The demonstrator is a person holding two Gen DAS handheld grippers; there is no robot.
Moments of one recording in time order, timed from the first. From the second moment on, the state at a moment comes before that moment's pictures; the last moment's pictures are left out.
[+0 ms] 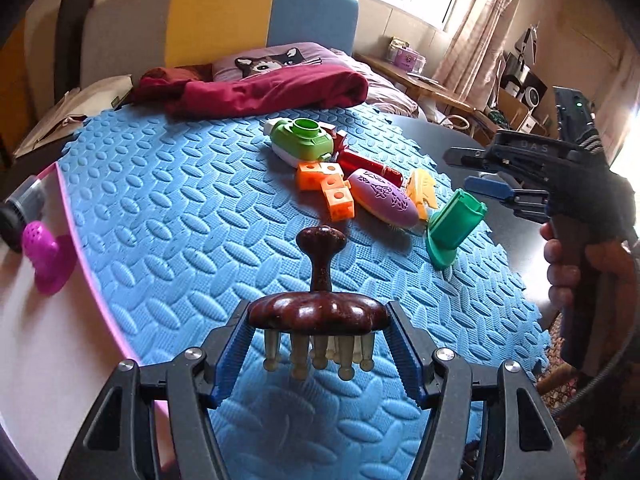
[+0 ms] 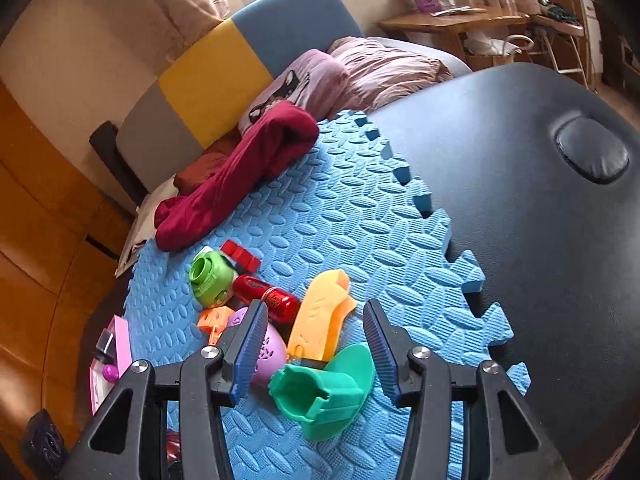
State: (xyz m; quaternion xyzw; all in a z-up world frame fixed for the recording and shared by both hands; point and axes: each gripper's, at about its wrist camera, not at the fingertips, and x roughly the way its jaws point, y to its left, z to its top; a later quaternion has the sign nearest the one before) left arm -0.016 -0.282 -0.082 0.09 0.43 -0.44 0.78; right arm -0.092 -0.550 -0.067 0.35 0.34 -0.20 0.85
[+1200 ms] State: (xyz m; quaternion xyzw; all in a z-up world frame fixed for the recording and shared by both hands) left arm 0.096 -0.085 -0.073 -0.09 0.45 -0.22 0.86; right arm -0.076 -0.509 -0.093 0.21 0.46 -0.25 0.83
